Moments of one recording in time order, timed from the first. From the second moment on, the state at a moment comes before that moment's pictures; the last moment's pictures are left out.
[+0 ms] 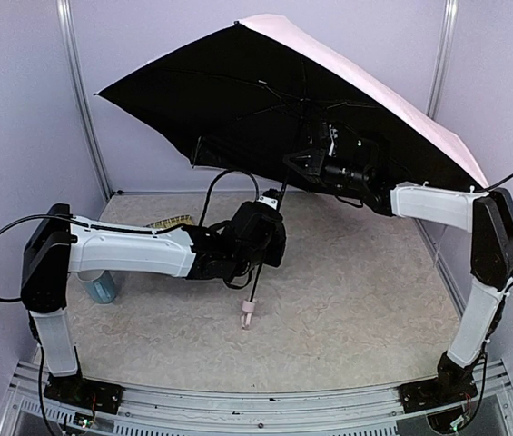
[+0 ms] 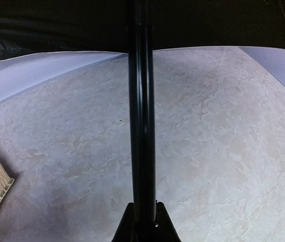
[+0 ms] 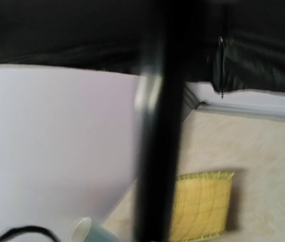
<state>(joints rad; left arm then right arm) -1.07 1.92 1.42 -0.05 -0.58 -0.31 0.47 1.82 1.39 0.44 -0.59 0.69</state>
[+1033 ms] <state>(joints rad) -0.92 1.59 1.08 0.41 0.51 -0.17 0.54 1.85 1.42 1.32 -1.22 1.18</state>
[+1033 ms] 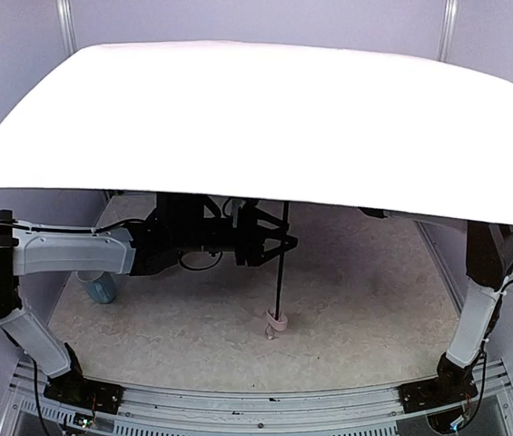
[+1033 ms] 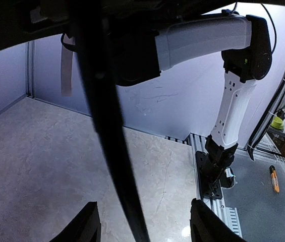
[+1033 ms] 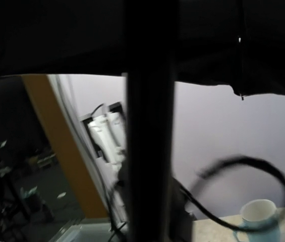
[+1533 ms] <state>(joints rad) -0.95 1.70 1.13 0.46 0.52 -0.24 0.55 1.85 1.46 1.32 -1.24 1.17</state>
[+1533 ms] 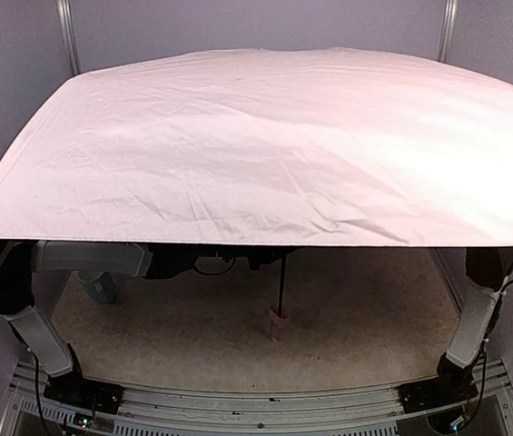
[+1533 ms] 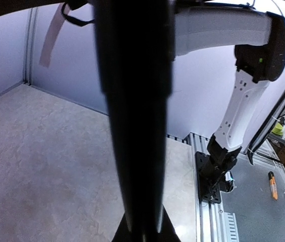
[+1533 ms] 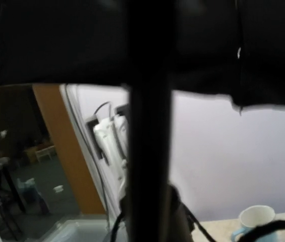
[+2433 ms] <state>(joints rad) -0.97 1.94 1.50 -0.23 -0.16 -0.50 0.48 1.57 1.14 0.41 -0.53 0.52</state>
